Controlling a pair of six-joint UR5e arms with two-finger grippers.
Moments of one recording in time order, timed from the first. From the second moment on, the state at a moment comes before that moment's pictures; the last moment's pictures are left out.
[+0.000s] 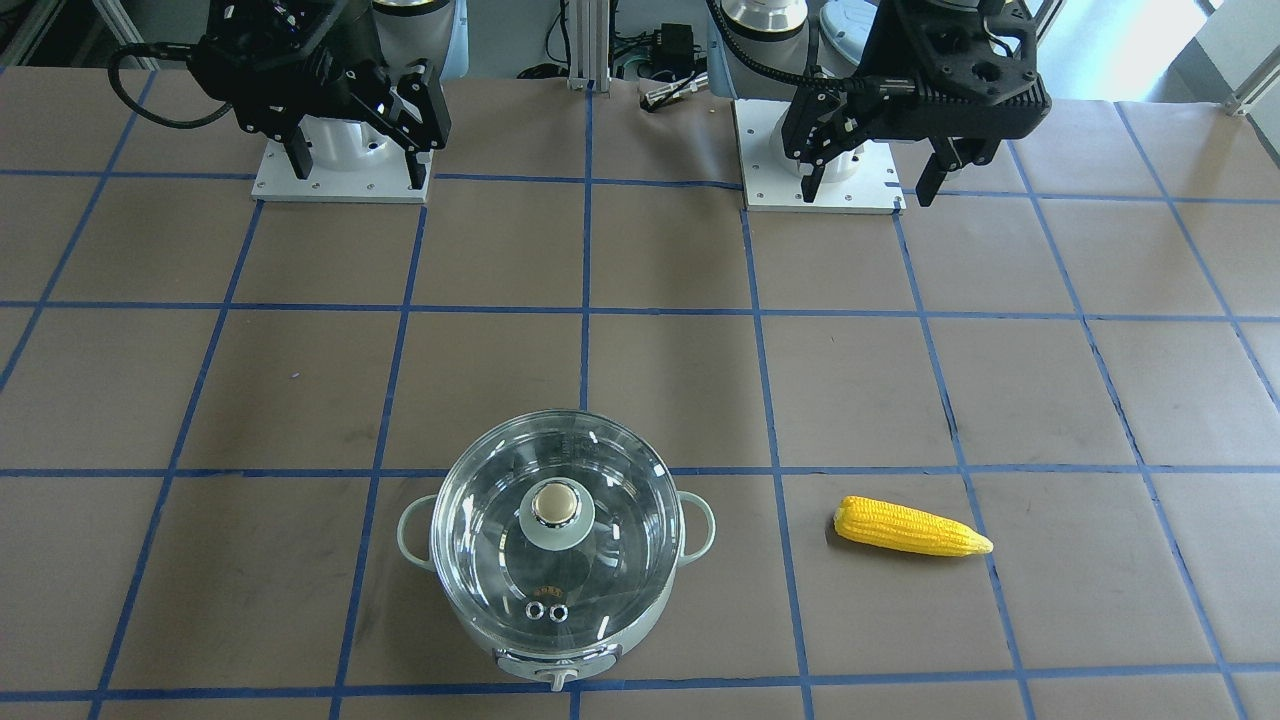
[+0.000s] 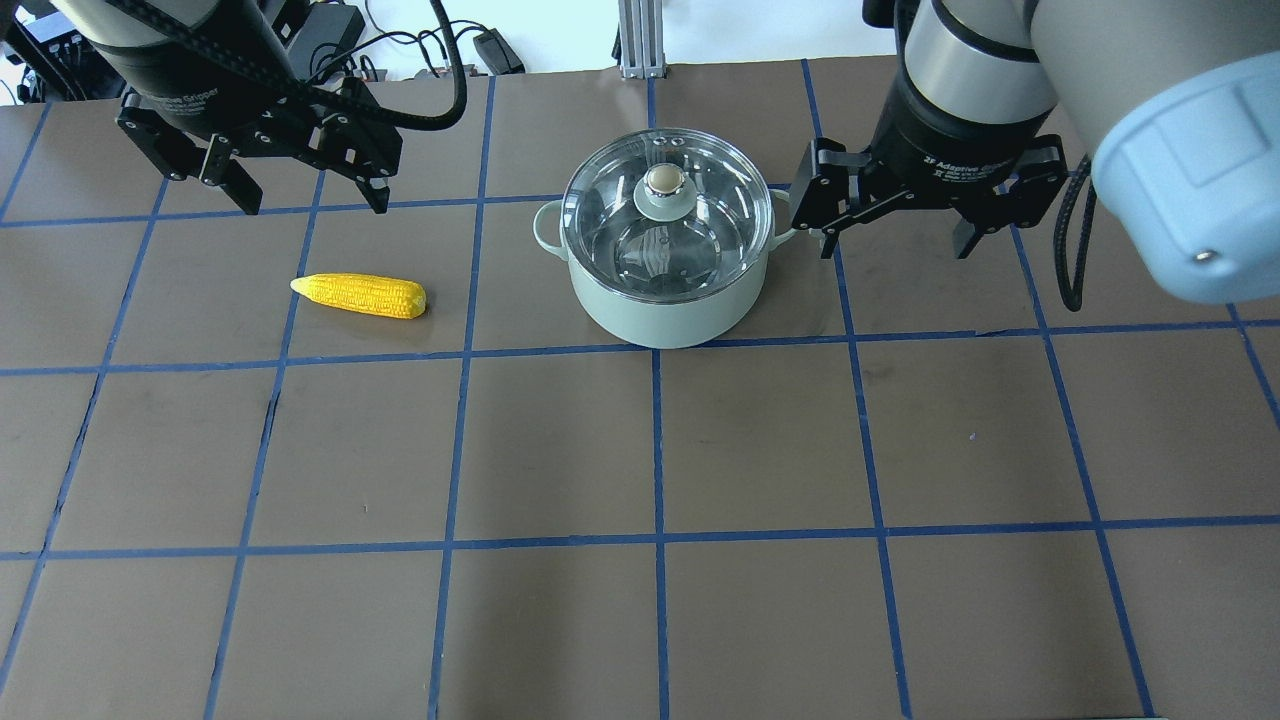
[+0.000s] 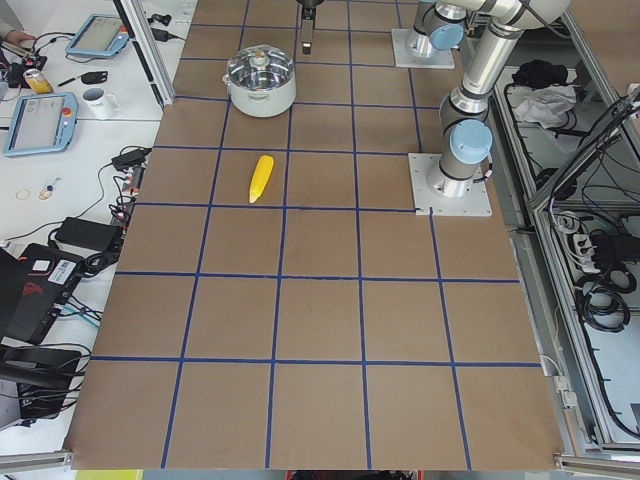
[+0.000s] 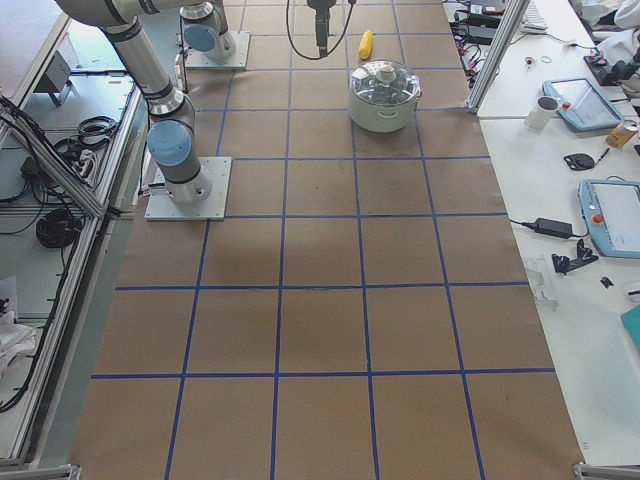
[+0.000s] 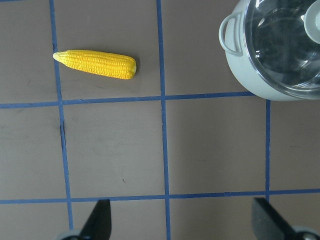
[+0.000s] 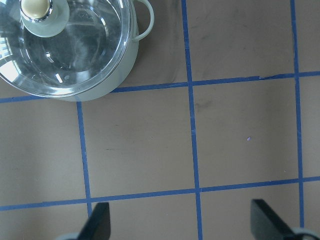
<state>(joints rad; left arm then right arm) -1.62 -1.54 -1.42 -1.70 1.59 -0.02 1.73 -1.67 1.56 -1.54 -1.61 0.24</state>
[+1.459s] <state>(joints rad) -1.60 -1.56 -1.42 -1.69 1.58 0.00 1.73 -1.65 1.56 -1.54 -1.61 0.24</state>
